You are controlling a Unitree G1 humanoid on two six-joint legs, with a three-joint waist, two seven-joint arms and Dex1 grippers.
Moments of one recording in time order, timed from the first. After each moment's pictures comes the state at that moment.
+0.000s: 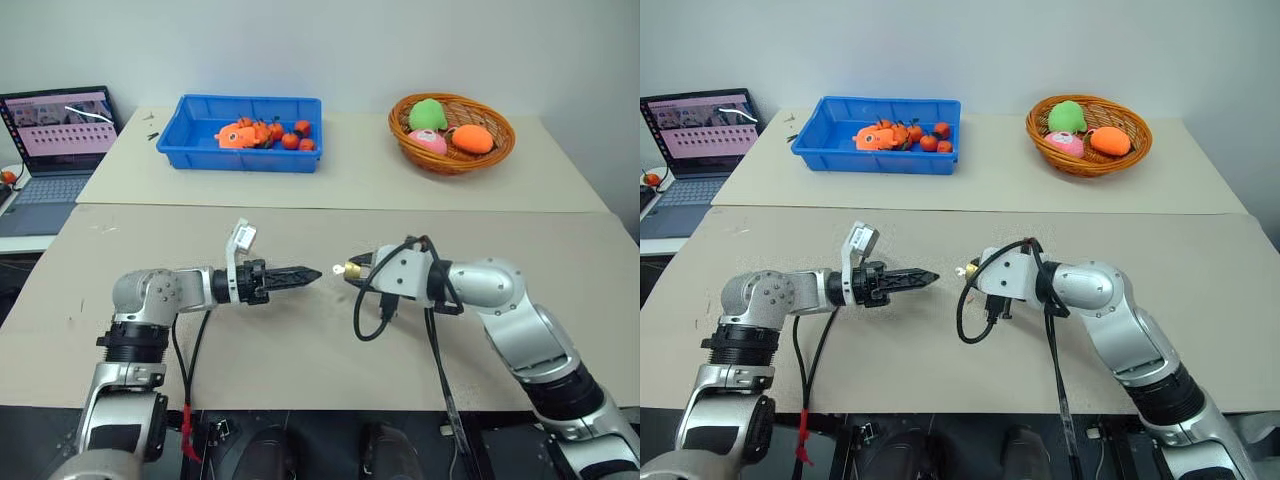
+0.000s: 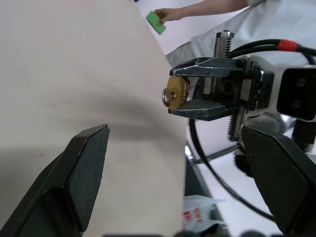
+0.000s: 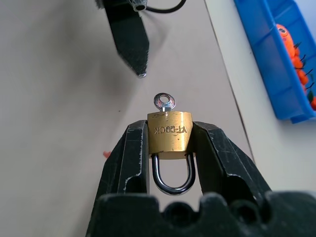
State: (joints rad) left arm -0.64 0.45 0.10 0.26 -0.91 1.29 -0.98; right arm -0.50 -0.65 0.28 -0.43 -0.09 0.36 0.90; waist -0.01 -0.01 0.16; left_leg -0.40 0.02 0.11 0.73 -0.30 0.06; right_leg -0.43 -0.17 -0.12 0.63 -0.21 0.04
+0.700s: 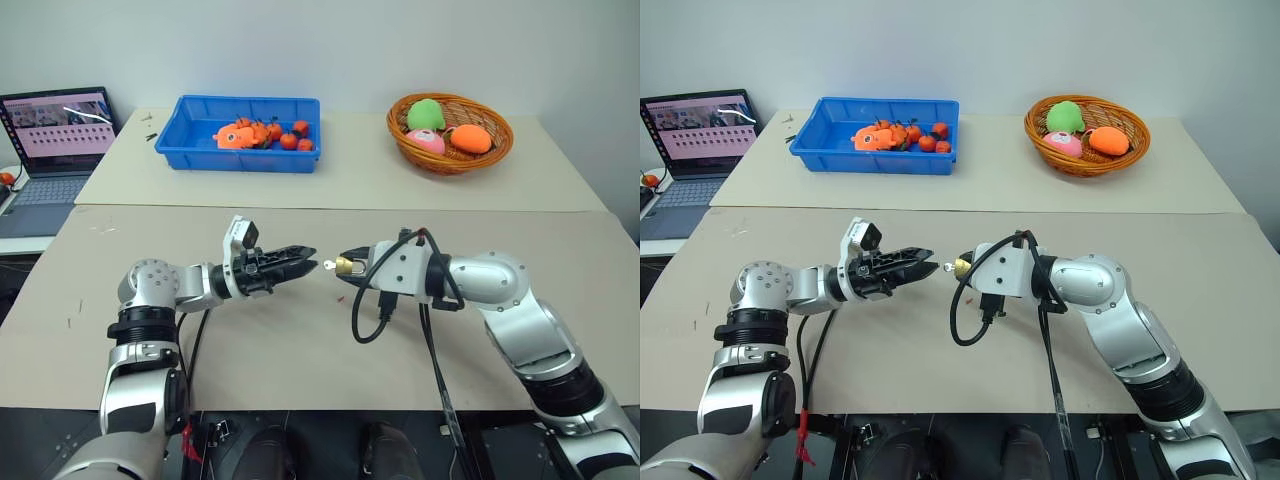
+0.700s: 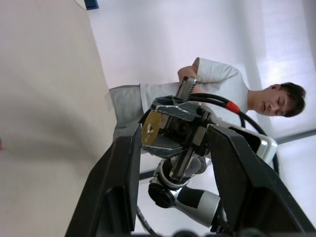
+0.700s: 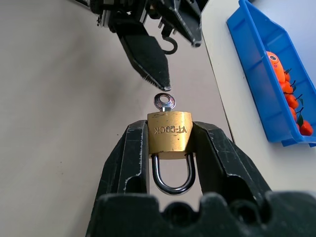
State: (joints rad) left arm -0.73 0.38 0.25 0.47 -1.02 1.52 -0.91; right arm -0.52 -0.64 0.28 -0.47 -0.05 0.36 0.91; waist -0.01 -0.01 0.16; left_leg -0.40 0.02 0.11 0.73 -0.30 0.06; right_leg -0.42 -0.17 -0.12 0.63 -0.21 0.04
